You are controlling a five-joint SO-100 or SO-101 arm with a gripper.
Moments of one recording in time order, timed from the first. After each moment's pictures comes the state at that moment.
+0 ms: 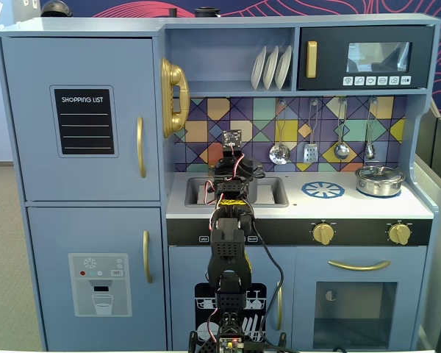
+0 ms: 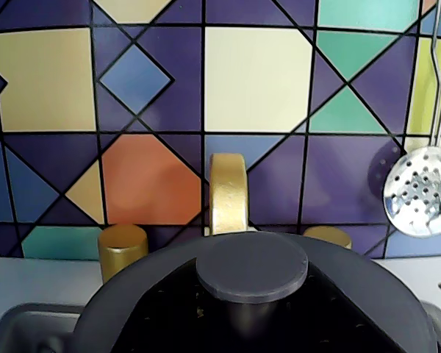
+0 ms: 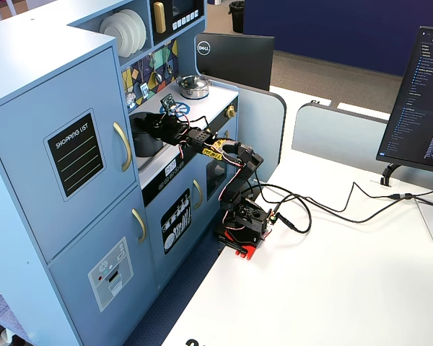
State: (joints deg) arm 2.1 117.2 112.9 -6.2 -94.3
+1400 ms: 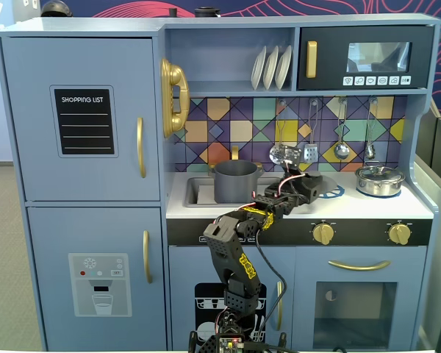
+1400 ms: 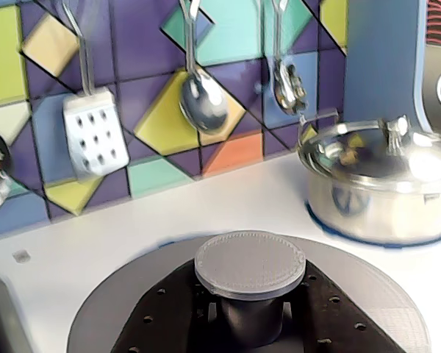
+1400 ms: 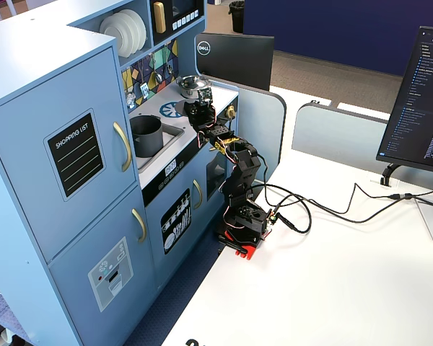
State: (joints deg) arm 33.5 115.0 122.3 -17.4 -90.8
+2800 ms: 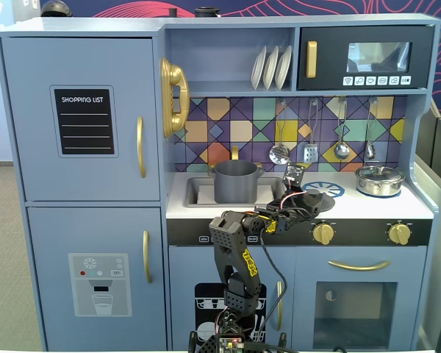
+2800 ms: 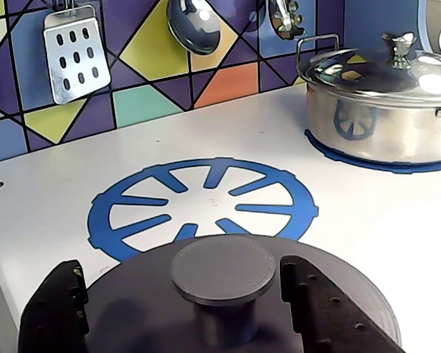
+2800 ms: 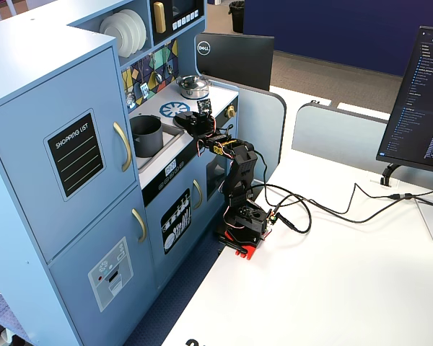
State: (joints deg) arm 34.4 108.3 129.8 -28.7 -90.9
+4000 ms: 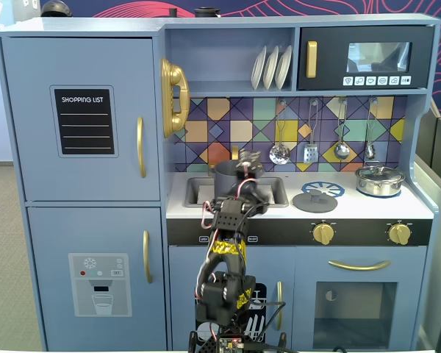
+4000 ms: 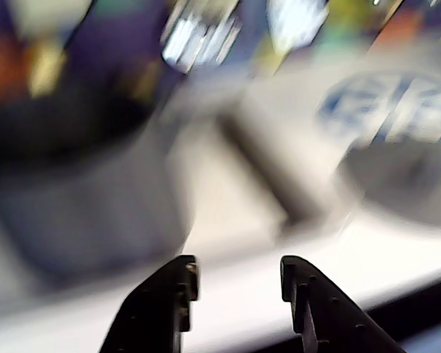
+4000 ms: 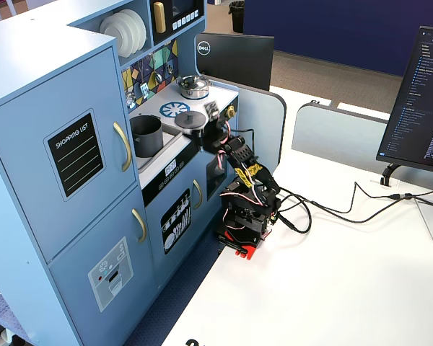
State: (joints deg) arm 13.4 169.7 130.2 49.7 -88.5
